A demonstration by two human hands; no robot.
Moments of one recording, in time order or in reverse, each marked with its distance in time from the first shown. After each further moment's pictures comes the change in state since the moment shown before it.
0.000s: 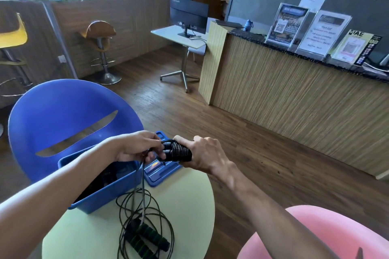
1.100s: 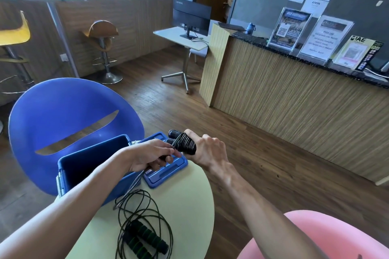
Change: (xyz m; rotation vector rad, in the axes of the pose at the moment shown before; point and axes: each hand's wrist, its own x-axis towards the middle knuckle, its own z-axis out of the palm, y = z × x) left_hand 0.014 -0.012 0.024 0.036 -0.028 0.054; right_hand 0.014 0.007 0.020 0.035 0.110 0.231
